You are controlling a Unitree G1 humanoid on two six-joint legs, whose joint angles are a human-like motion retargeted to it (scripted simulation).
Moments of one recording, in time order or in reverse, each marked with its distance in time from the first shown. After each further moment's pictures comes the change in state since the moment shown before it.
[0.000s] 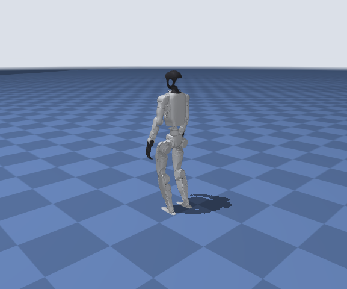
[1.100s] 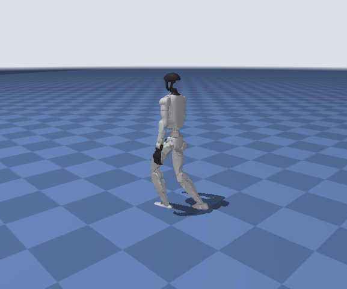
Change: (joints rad) left arm 0.124 -0.030 0.073 0.069 -0.121 -0.009 0.071; right arm -0.046 -0.026 -0.031 -0.091 0.083 -0.040 -0.115; waist 0.053 -0.066 -0.077; left_leg -0.447 -0.085 0.266 0.246 0.129 0.086; right_leg -0.022 -0.085 0.078 0.338 -0.073 0.051
